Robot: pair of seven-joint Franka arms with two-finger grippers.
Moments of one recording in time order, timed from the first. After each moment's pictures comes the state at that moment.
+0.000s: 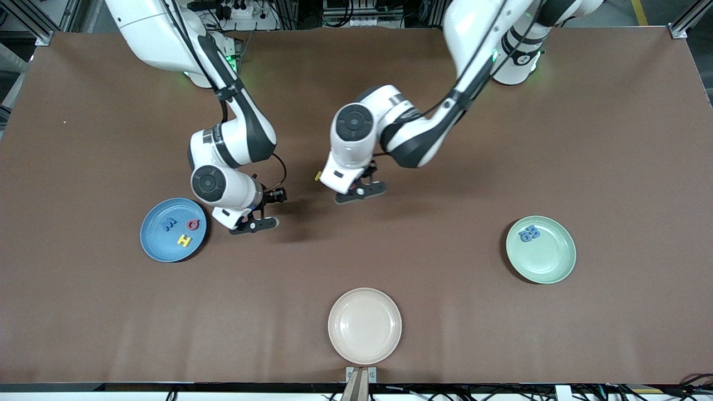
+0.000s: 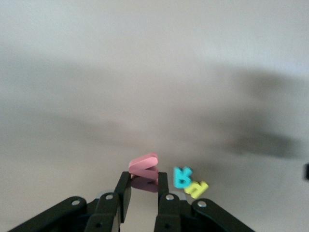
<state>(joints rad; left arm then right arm) -0.58 0.67 -0.27 -1.36 0.06 2.00 -1.08 0.49 0.49 -0.06 -1.90 0.25 2.21 0.09</state>
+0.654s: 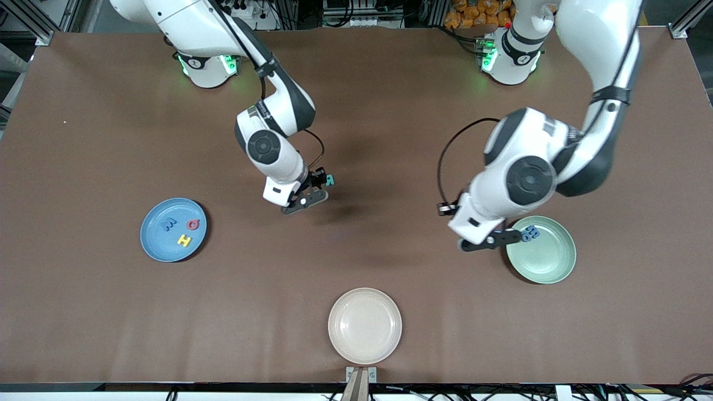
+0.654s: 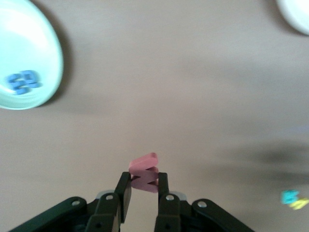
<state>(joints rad) -0.13 0.53 -0.31 -1.40 0.04 1.69 -0.56 0.58 0.49 0.08 -1.95 0.13 2.43 0.16</state>
